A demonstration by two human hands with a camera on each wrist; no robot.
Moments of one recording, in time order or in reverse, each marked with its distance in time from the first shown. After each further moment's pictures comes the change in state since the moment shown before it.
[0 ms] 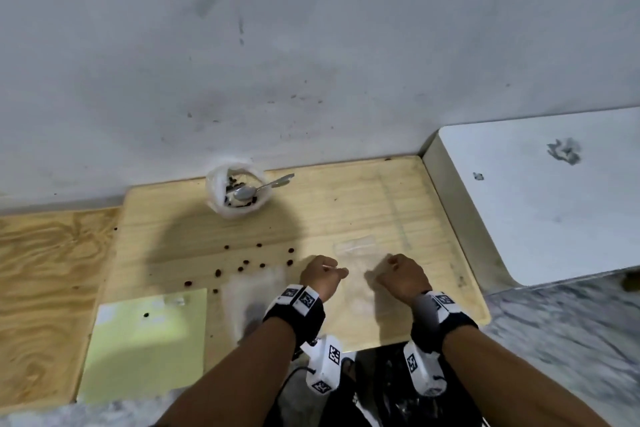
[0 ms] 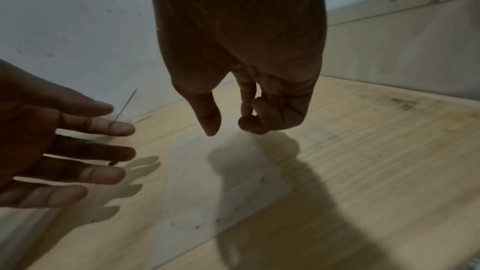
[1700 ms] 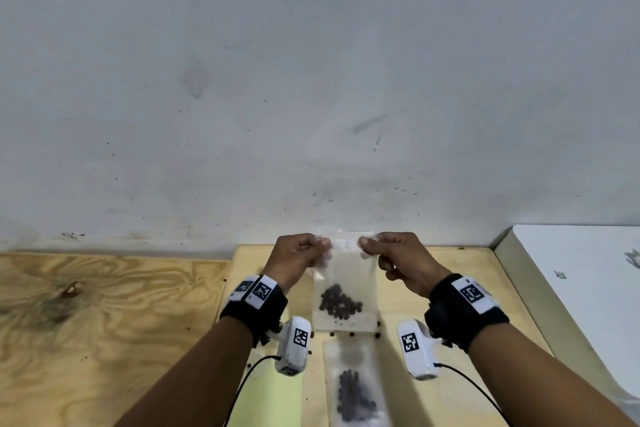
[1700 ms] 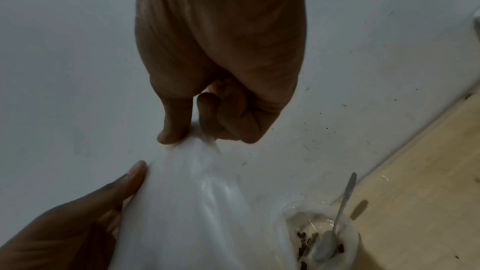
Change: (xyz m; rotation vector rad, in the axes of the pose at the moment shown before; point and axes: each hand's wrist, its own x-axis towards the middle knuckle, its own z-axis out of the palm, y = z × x) left_hand -0.092 0.067 -0.276 -0.426 0.105 0.673; right_hand -0.125 -0.282 -0.022 0.717 -0.221 -0.510
